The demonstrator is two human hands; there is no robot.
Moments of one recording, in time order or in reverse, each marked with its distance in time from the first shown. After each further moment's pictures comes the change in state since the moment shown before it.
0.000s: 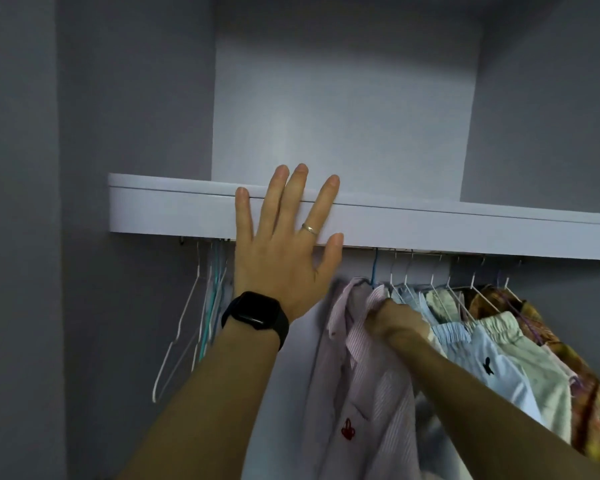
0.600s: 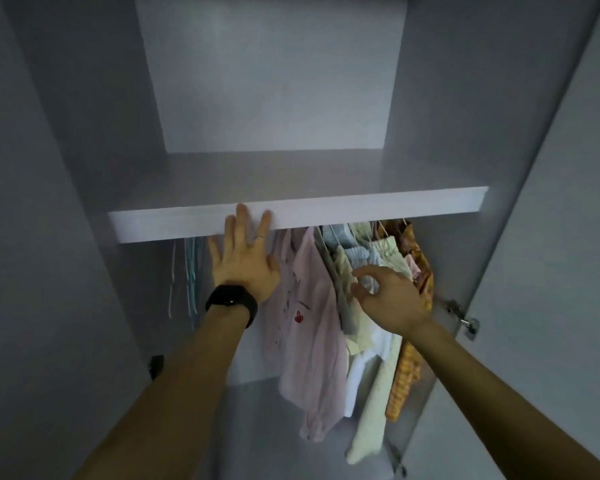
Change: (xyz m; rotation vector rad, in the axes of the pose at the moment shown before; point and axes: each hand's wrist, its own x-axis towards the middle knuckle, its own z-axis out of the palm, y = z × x) left_hand 0.037 0.051 -0.125 -0.231 -0.942 -0.291; right_hand -0.206 0.099 -0.224 0.245 -0.126 -0.286
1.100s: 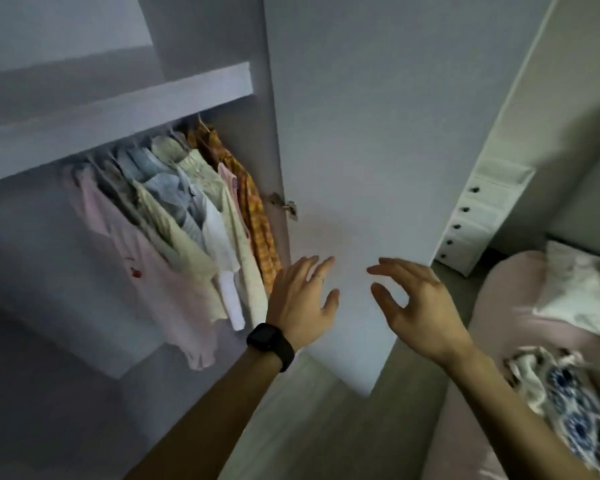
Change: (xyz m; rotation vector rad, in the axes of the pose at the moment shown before) left_hand -0.218 0.270 0.121 -0.440 -0.454 0.717; right_hand -0.289 0.157 -0.087 -0.128 0.297 0.395
